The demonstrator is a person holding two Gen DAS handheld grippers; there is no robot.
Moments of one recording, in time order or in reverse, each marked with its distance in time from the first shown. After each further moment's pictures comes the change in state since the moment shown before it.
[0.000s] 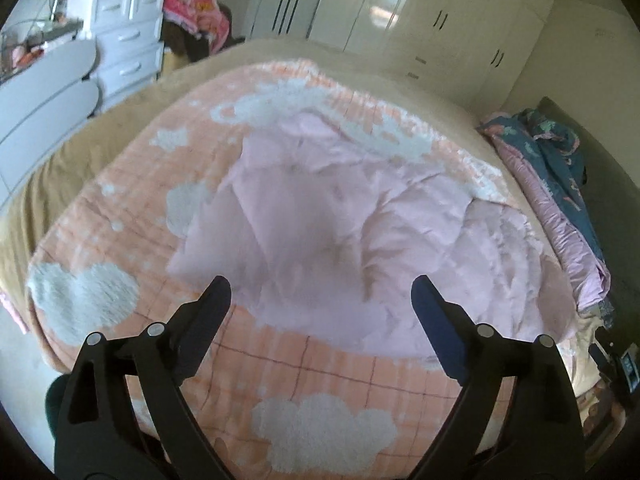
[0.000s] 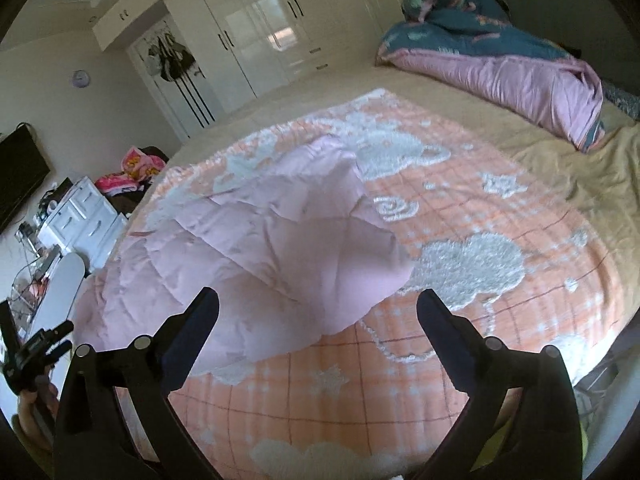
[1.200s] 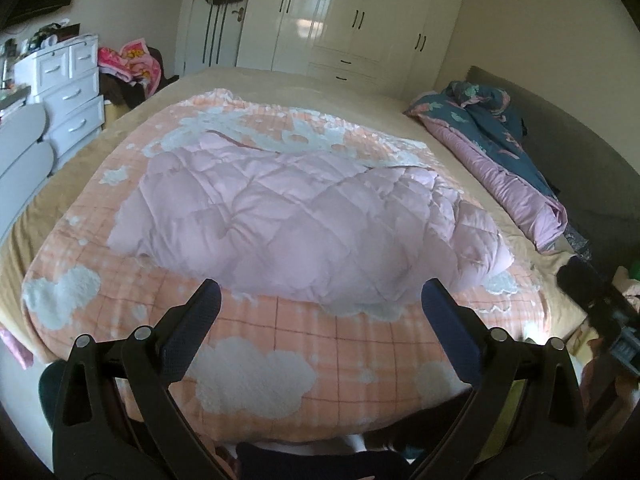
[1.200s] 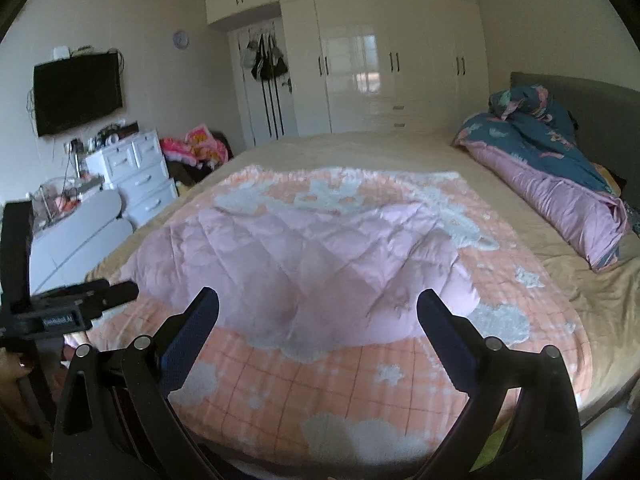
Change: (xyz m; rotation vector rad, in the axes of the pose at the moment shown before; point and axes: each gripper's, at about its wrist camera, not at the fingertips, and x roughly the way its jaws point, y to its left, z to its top) left arm -0.064 -0.091 -0.067 0.224 -0.047 -0.129; right arm -0.072 0.111 -0.046 -0.358 -0.100 0.078
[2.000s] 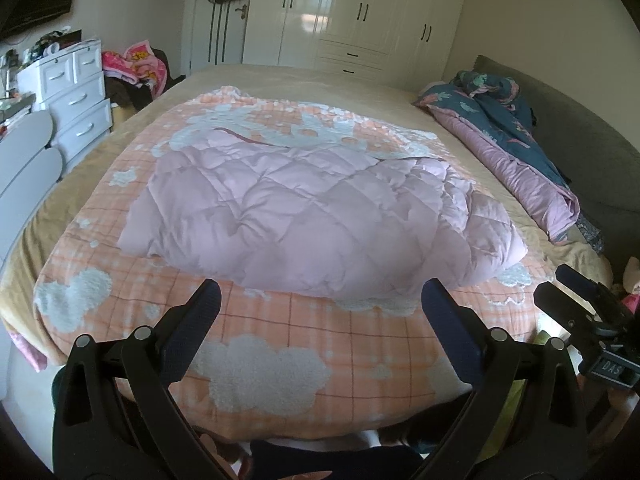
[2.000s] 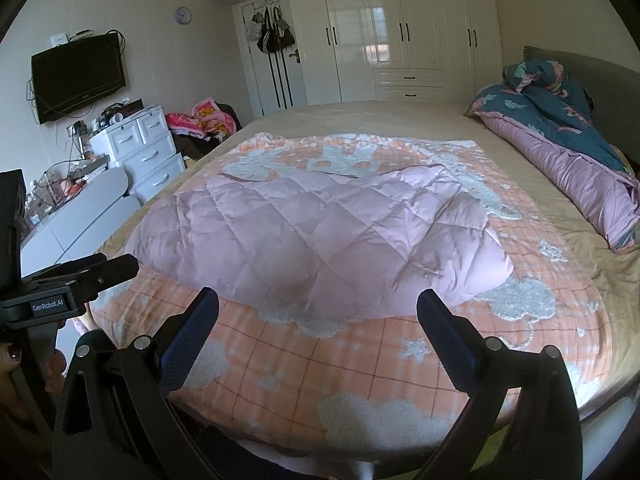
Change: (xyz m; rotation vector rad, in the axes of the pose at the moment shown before) left arm 0.003 -0.001 -0.001 0.019 0.020 0.050; right arm 0.023 0.012 -0.011 -0.001 0.079 0.042
